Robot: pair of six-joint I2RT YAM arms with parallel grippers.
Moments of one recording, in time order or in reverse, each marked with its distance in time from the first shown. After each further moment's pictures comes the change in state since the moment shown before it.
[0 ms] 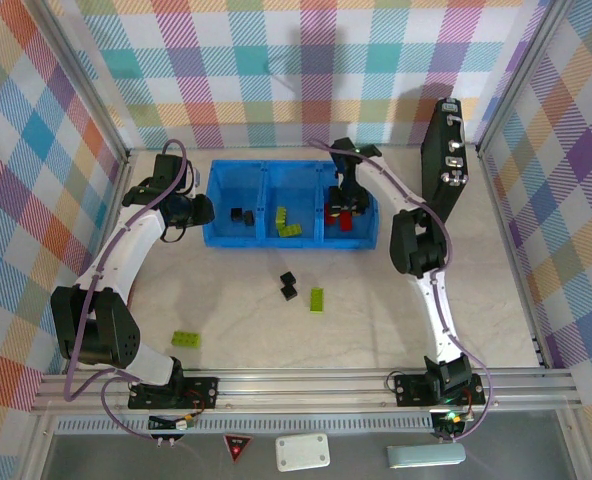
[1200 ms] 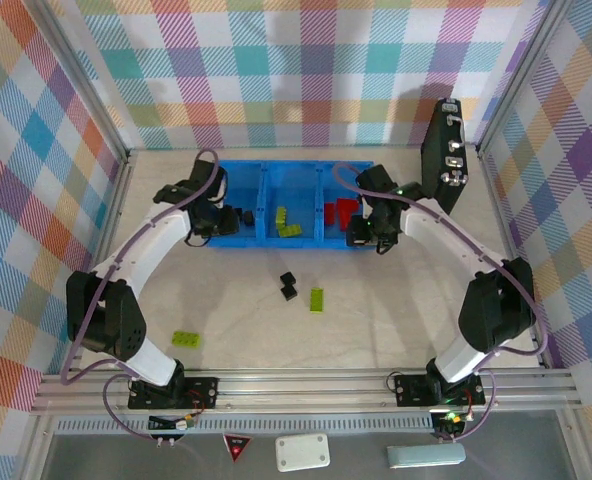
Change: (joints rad) left arm -0.211 0.067 0.023 -0.084 -0.073 -0.155; right arm 0.068 -0.819 -0.879 0.217 -0.031 0.081
